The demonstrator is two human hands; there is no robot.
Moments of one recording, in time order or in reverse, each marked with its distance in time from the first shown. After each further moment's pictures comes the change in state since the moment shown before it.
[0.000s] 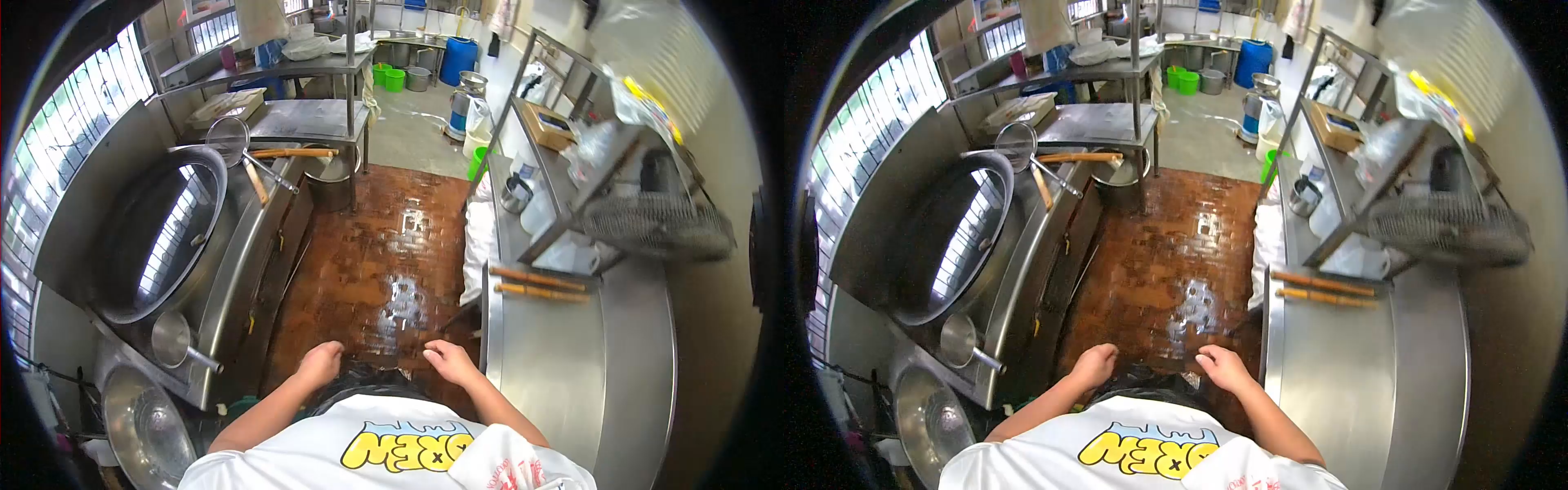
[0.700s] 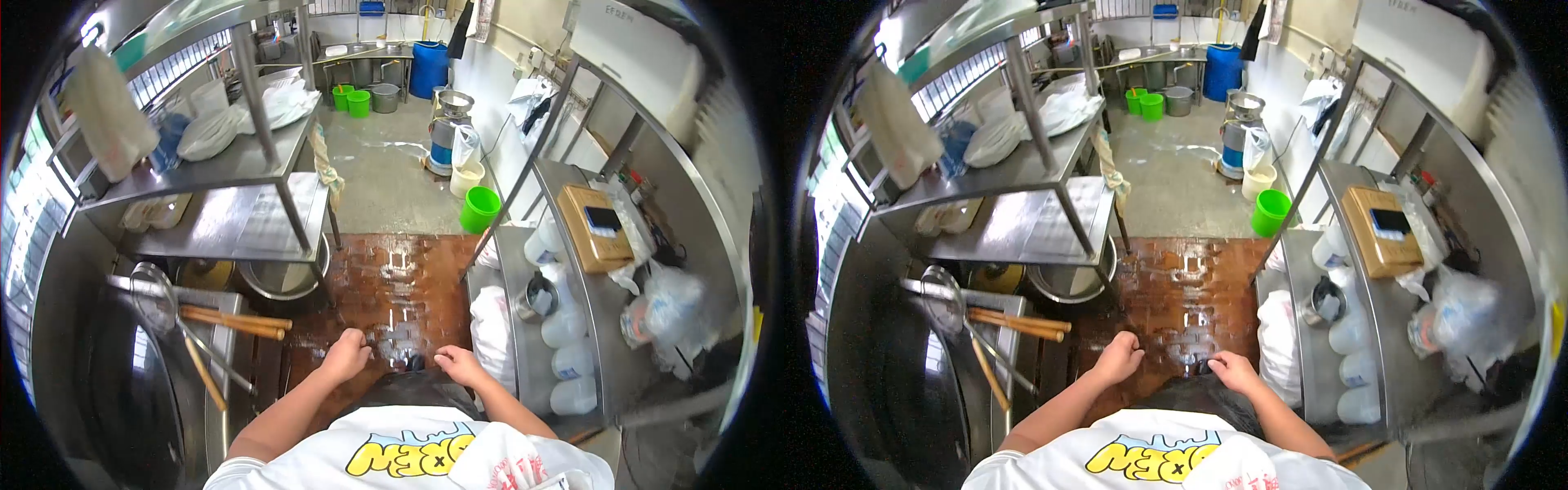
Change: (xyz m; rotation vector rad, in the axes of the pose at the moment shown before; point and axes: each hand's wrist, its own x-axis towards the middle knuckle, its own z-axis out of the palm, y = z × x) left_hand 0.748 0.010 -0.141 -0.084 -0.027 0.157; right_hand 0.641 0.067 -0.219 0.086 0.076 0.191
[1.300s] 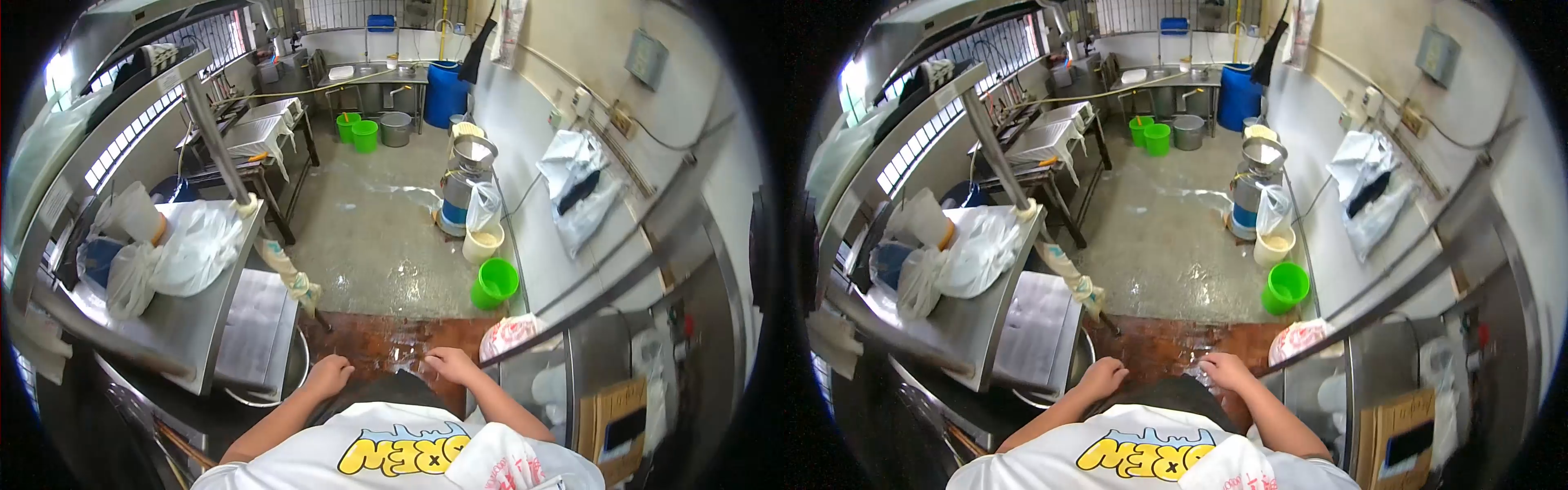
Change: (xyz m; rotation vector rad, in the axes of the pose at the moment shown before) left_hand 0.539 -0.045 -0.059 0.097 0.035 -0.015; right_hand 0.571 -0.039 -0.267 -0.144 -0.151 -0.182
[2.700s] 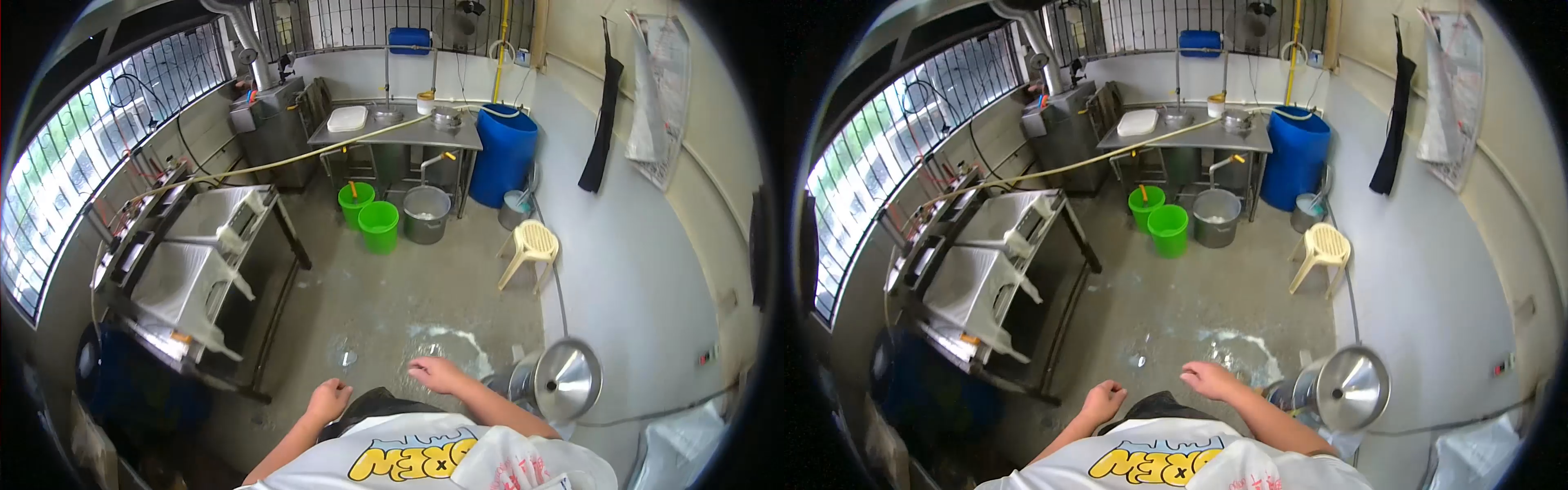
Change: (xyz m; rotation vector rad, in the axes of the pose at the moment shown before) left_hand 1.237 -0.367 -0.130 -0.157 0.151 -0.497; right_hand 1.304 0.122 -0.427 -0.033 -0.104 -0.243
